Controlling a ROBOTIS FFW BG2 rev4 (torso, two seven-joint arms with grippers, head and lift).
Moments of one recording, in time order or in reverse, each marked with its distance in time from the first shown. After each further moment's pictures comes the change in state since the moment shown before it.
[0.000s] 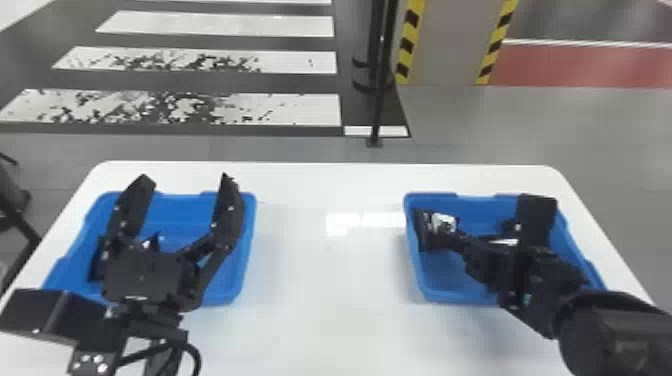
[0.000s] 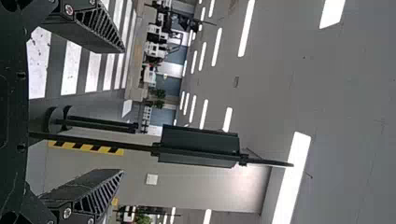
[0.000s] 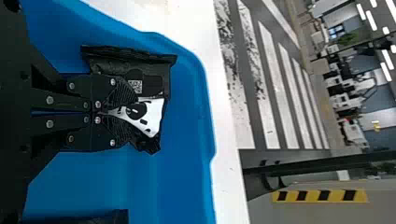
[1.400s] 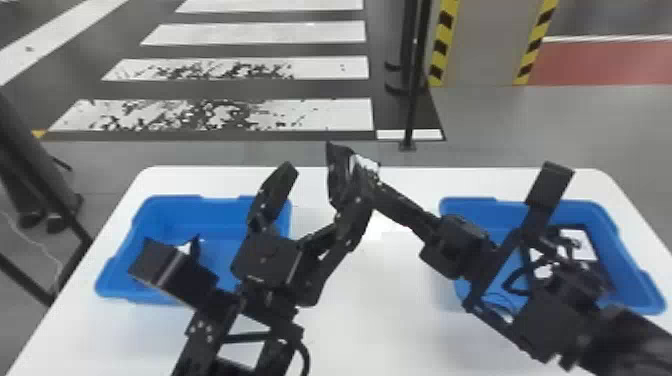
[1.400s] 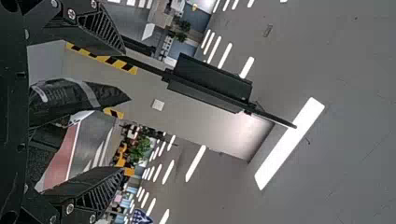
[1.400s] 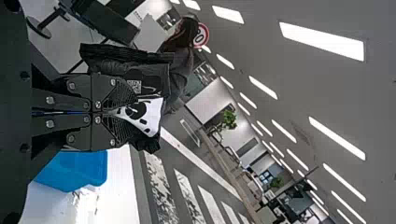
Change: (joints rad) left arm -0.072 0.079 -0.228 -0.101 0.205 0.174 -0.046; right arm 0.102 -0.028 0.223 -0.391 -0.501 -0.128 0.117
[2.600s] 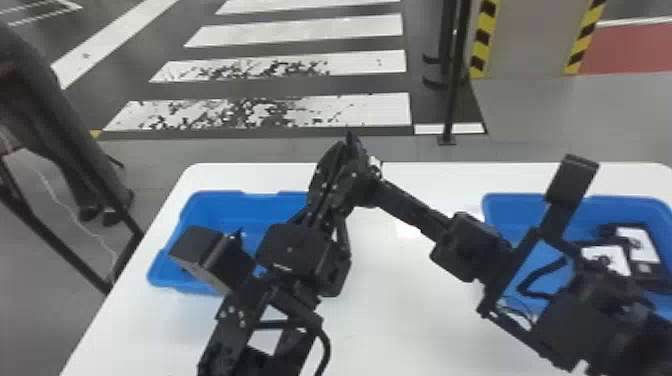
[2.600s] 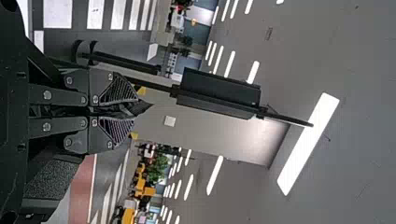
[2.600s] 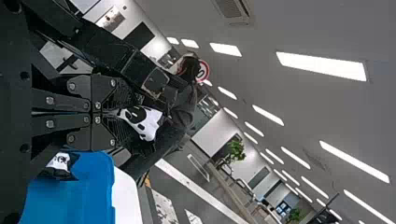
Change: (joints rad) left arm 0.037 -0.009 0.063 -0.075 -0.125 0.106 0.016; right arm -0.046 -0.022 0.117 0.007 -0.129 -0.035 0.011
